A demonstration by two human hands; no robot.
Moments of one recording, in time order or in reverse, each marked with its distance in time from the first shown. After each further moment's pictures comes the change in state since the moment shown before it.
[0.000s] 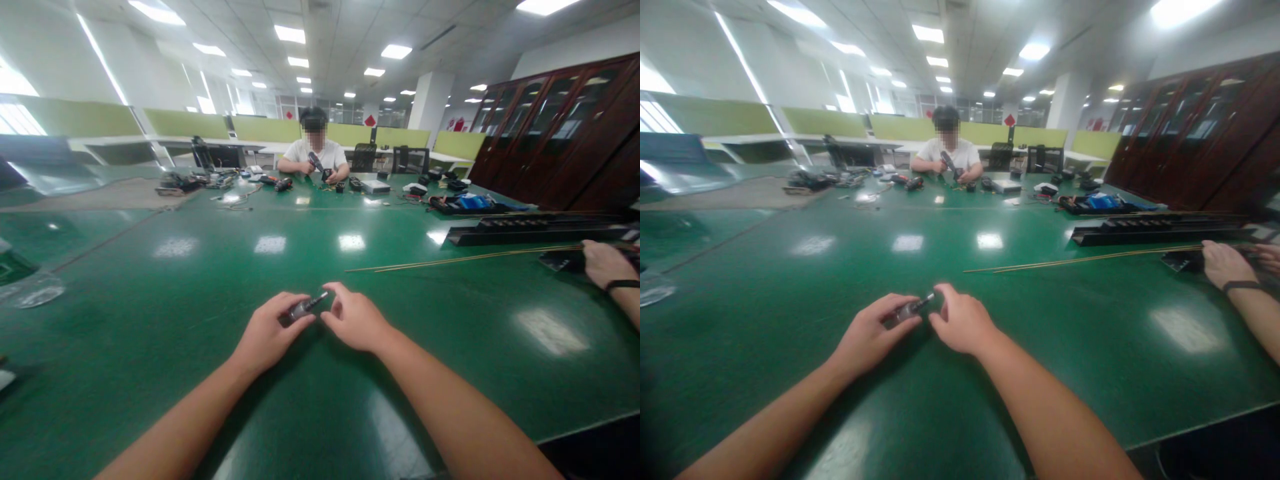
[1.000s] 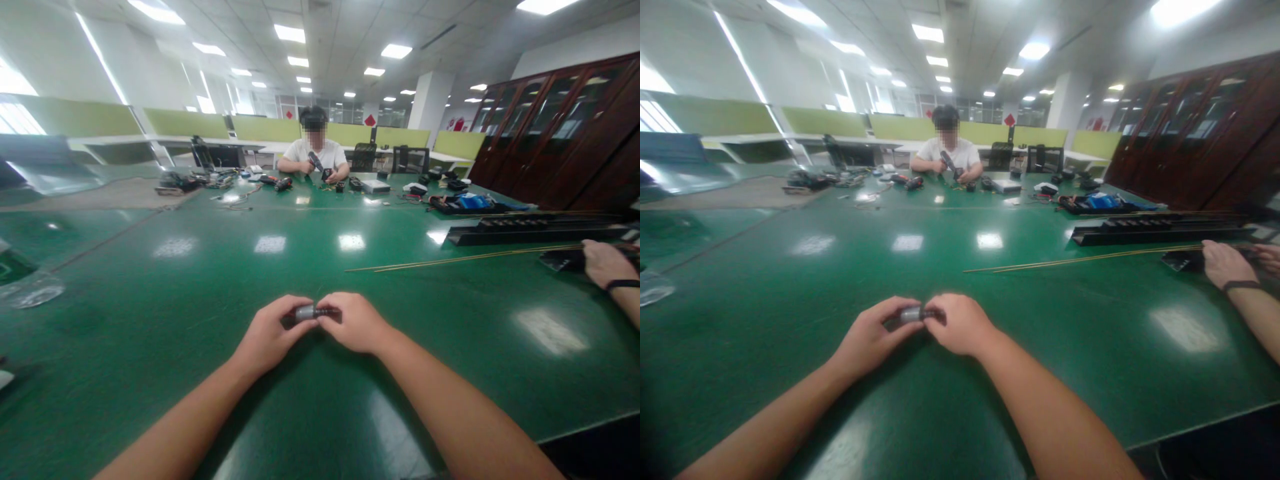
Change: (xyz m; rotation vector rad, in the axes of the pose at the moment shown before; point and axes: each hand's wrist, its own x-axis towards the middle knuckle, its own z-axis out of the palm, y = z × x) left_hand -0.002 -0.002 0.003 -0.036 -0.040 0.018; right_hand 0.001 0.000 0.000 0.002 0.015 -0.257
